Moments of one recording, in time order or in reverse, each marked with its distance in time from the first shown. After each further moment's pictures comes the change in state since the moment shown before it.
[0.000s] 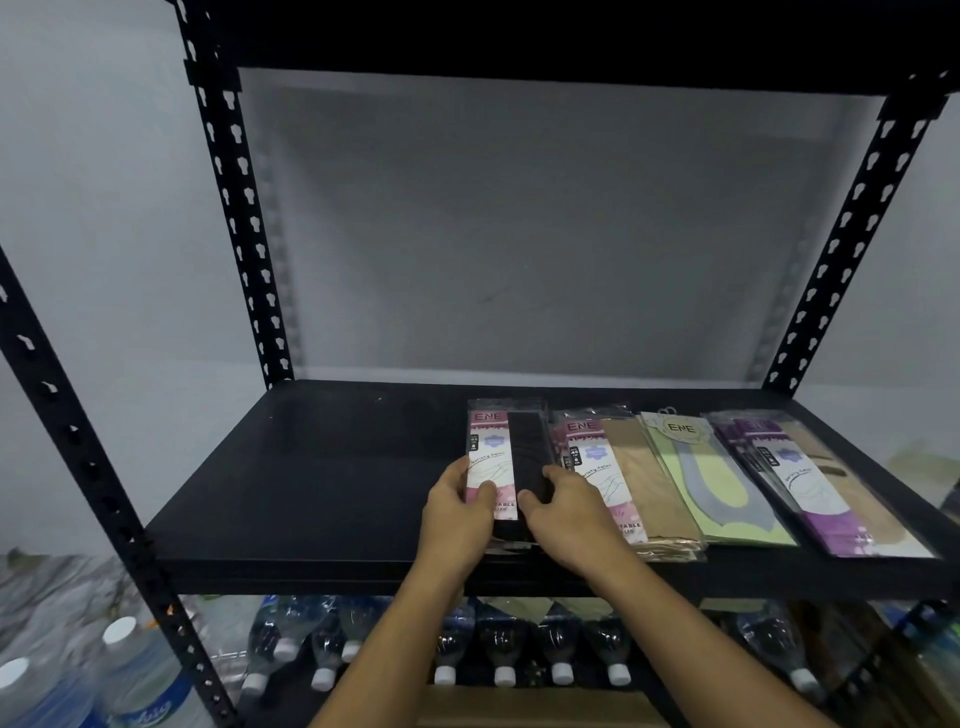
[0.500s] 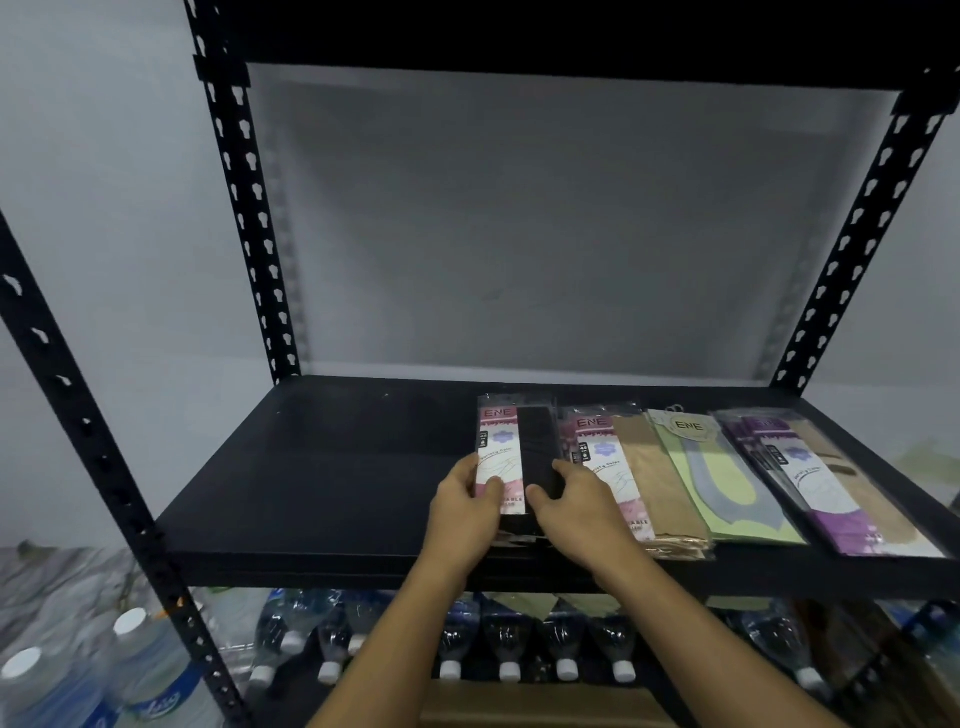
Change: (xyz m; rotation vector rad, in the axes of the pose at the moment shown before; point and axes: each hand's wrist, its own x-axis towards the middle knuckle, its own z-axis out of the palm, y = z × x) left_hand 0.004 -0.004 -0.004 0.069 -0.053 0.043; right_hand 0.001 0.002 0.000 0.048 0.023 0.002
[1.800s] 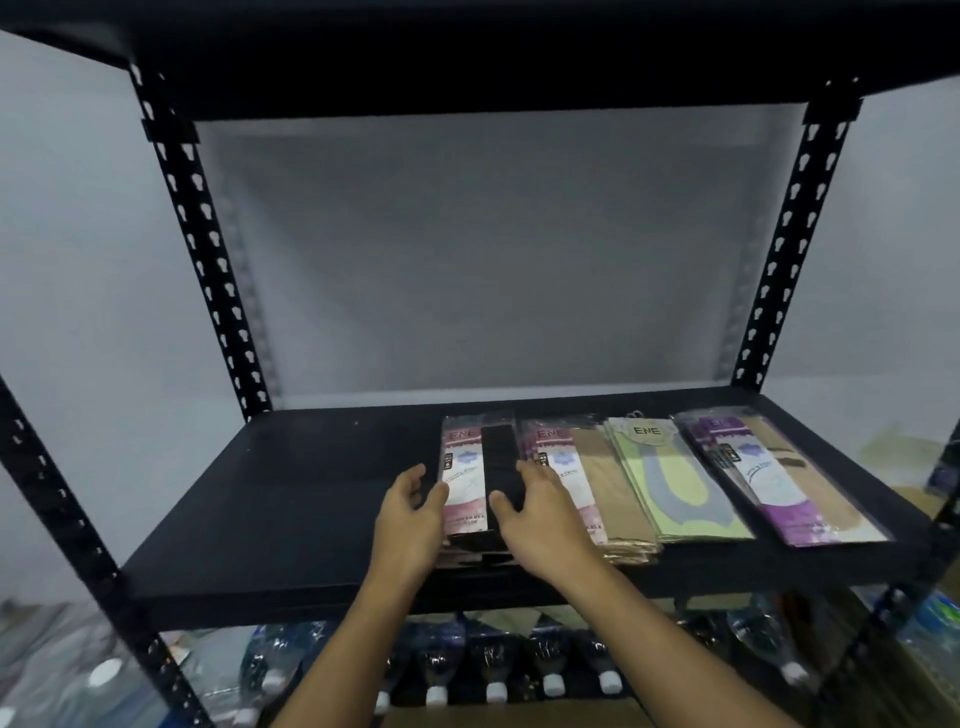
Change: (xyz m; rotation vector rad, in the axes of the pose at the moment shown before) left_hand -0.006 0.021 -0.002 0.143 0.162 0.028; right_hand -0.004 0.007 -0.014 0.057 0.021 -0.132
